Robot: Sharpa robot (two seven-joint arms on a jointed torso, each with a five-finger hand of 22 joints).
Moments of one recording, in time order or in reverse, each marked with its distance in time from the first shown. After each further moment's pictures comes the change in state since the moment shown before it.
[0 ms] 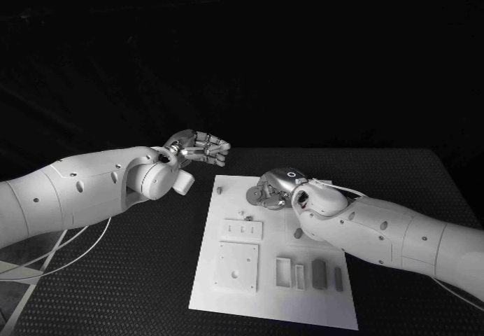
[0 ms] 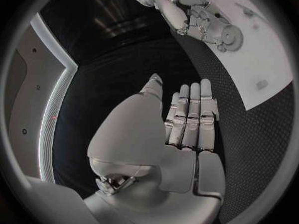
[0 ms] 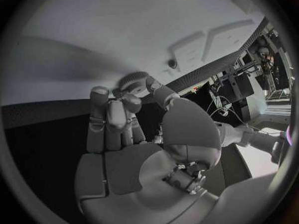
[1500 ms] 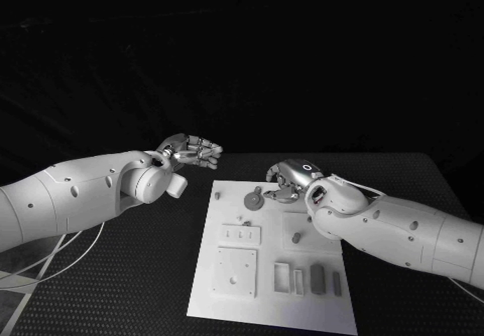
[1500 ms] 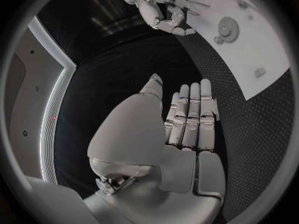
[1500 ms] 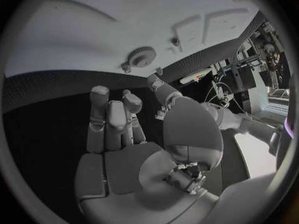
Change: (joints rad) left arm 0.000 -0.005 0.000 -0.036 0.000 -0.002 0.001; left_hand 0.000 0.000 0.000 0.000 0.000 0.000 0.000 0.000 0.001 0.000 0.000 0.000 0.000 0.000 0.000 -0.004 0.002 0.003 0.000 0.000 0.000 0.000; right arm 0.031 -0.129 0.056 0.144 0.014 -0.085 -0.008; right_hand 0.017 -0.048 0.004 0.010 0.000 -0.003 0.006 -0.003 -0.007 0.011 -0.011 0.000 -0.002 0.023 -0.004 0.009 0.022 0.000 0.011 -0.004 0.000 0.000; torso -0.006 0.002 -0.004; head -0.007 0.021
